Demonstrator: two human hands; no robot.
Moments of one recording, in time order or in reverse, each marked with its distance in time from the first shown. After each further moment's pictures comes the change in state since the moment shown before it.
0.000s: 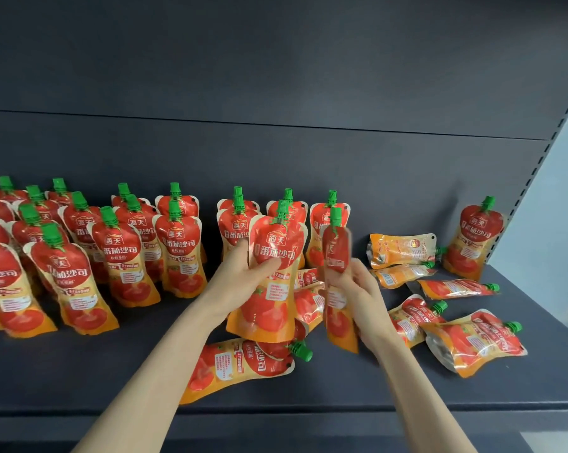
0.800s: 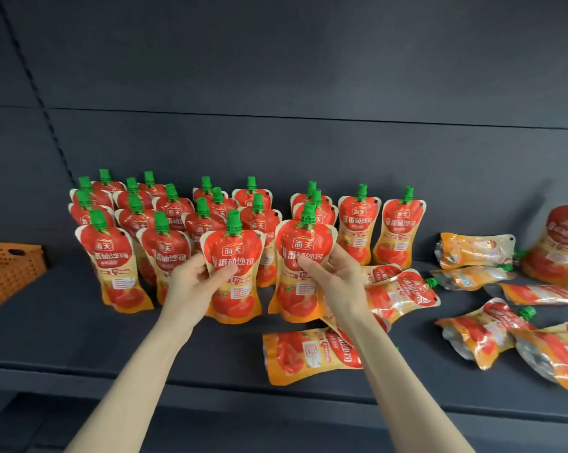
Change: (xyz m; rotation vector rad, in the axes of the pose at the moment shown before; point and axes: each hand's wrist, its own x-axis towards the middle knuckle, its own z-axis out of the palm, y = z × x) left_hand -0.063 -0.053 -0.150 -0.132 0.359 0.042; right_hand 0.008 0.014 0.154 0.025 -0.109 -0.139
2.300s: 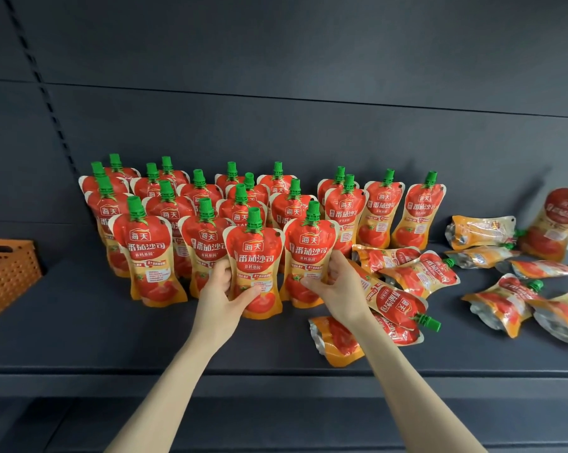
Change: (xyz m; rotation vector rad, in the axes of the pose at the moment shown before) left_hand 0.001 -0.058 -0.049 0.141 -0.132 0.061; right_hand -0.010 0.054 0.054 -0.481 0.070 0.040
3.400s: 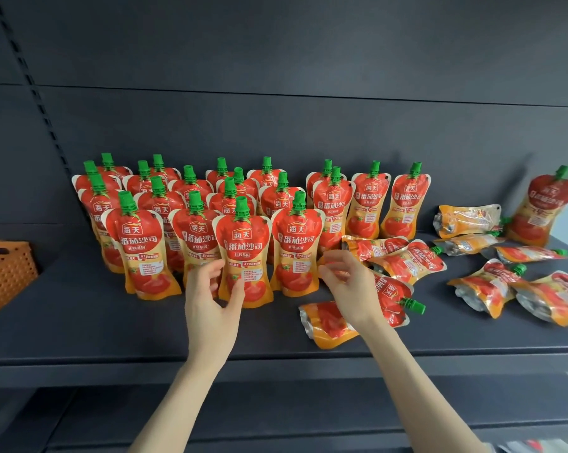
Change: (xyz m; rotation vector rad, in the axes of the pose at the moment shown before) left_hand -0.037 0.009 0.015 0.231 0.375 0.229; right_hand -0.028 -0.002 -0.027 -0.146 0.158 -0.023
